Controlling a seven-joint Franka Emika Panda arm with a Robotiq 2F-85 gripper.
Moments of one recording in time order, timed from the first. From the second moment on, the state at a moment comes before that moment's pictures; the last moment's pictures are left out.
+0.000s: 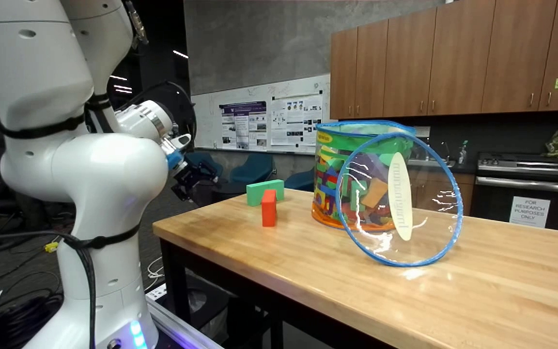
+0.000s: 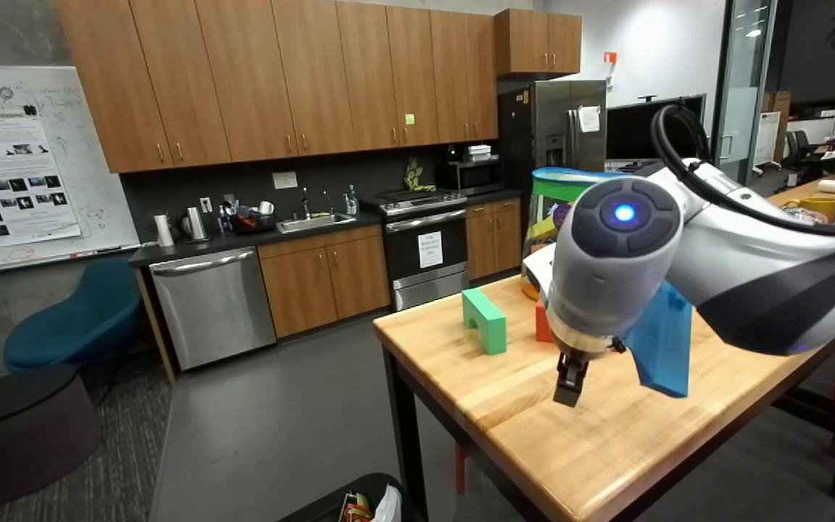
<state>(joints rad) 0.38 -0.35 0.30 -2.77 -0.89 2.33 0.84</state>
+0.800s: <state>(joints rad) 0.37 -0.46 -0.21 -2.77 -0.32 2.37 -0.04</state>
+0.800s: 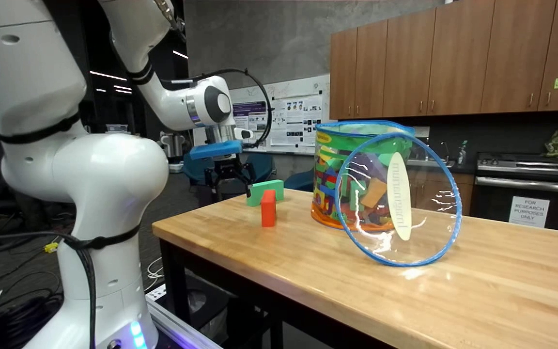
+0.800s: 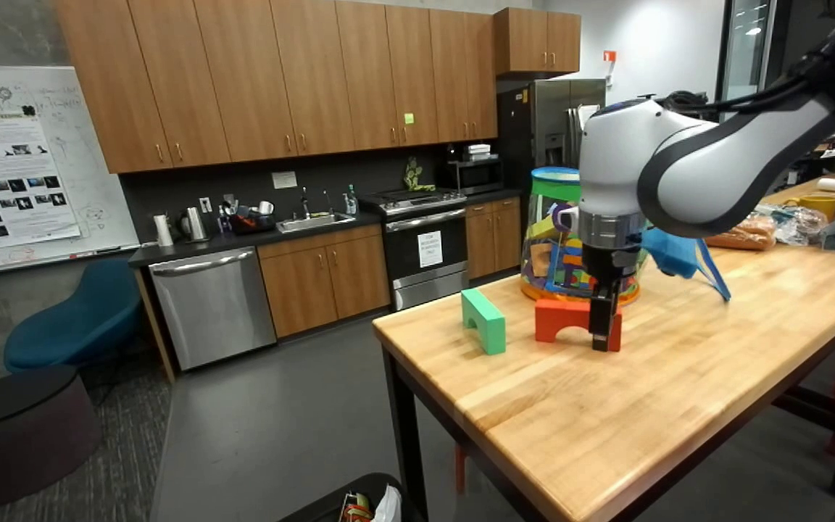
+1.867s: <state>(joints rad) 0.23 -0.57 -0.23 -2.75 -0.11 2.34 -0.67</state>
